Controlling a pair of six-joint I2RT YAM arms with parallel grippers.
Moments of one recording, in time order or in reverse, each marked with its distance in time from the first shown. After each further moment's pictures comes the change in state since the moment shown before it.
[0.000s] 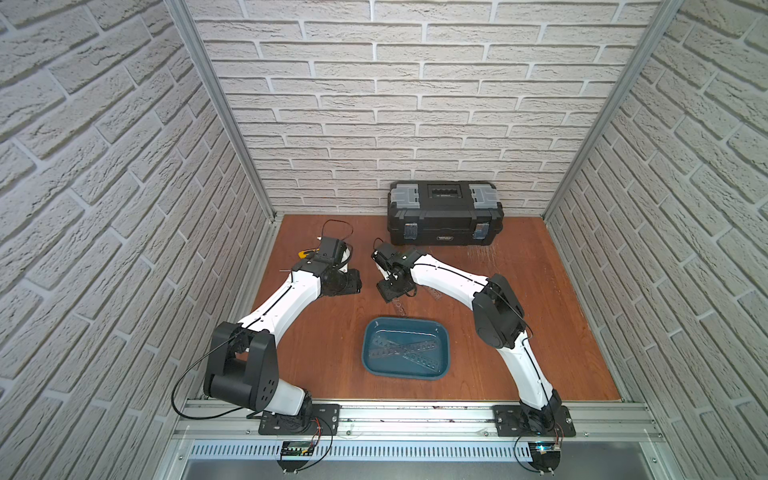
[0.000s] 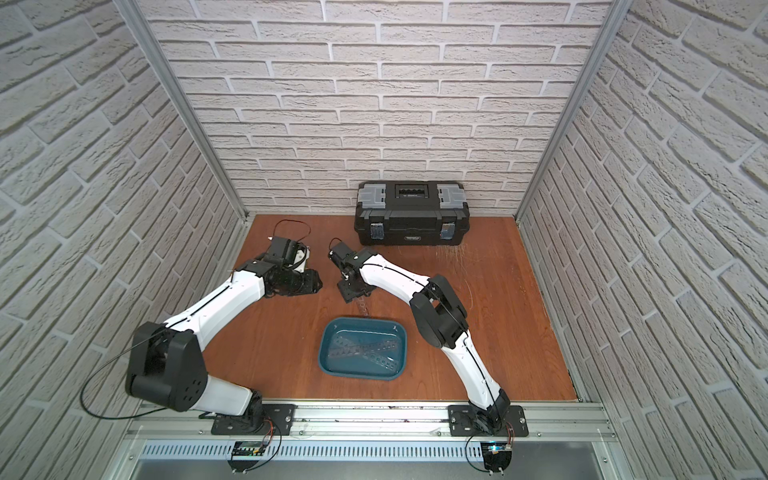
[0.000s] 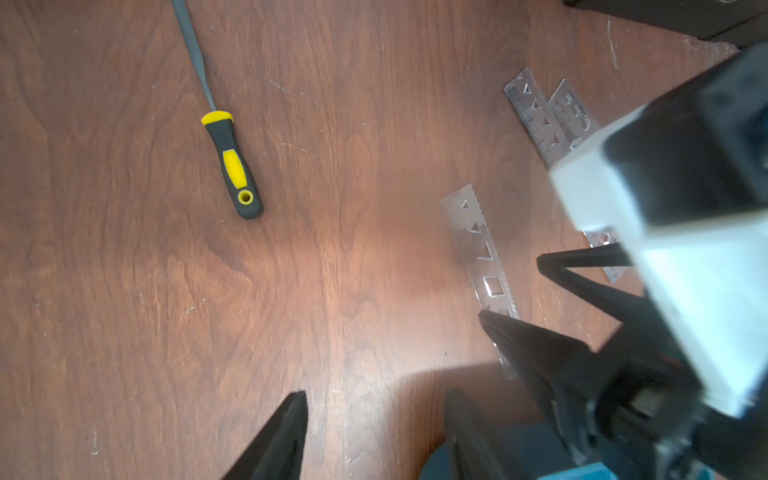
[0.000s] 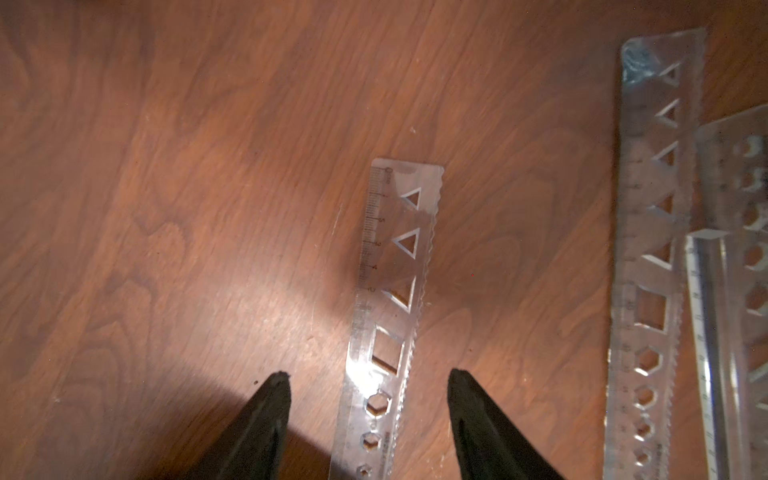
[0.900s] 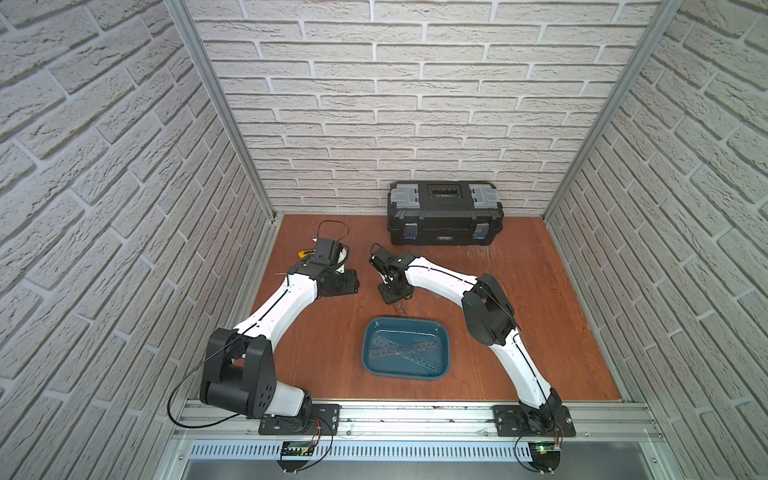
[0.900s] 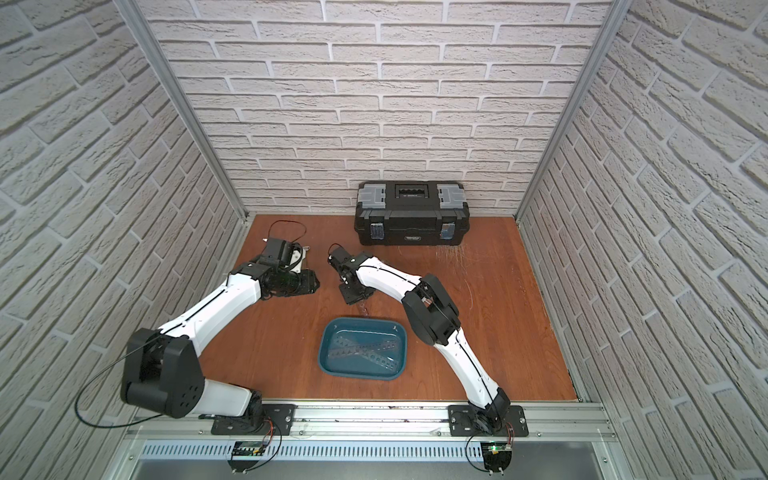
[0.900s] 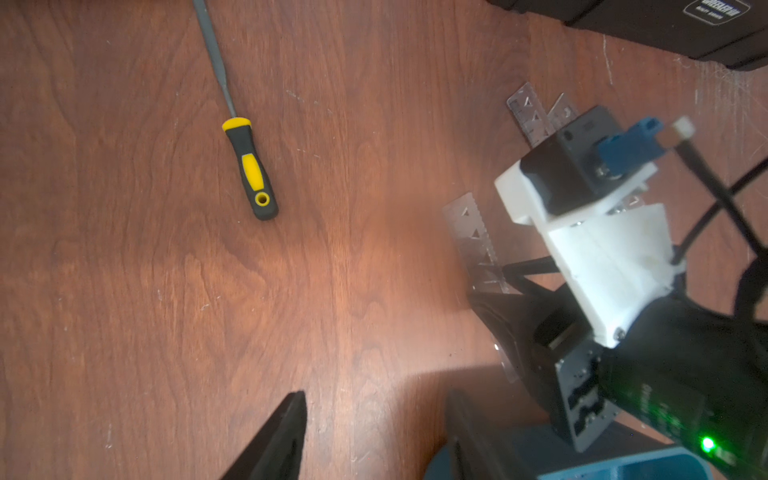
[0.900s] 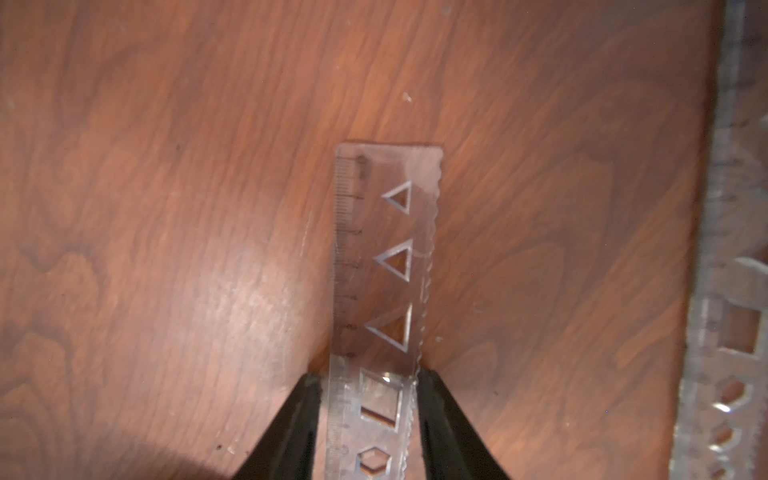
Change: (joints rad) left arm 0.021 -0.032 -0.027 0.019 0.004 0.000; right arm -0.010 0.084 0.035 -0.010 0.006 0.043
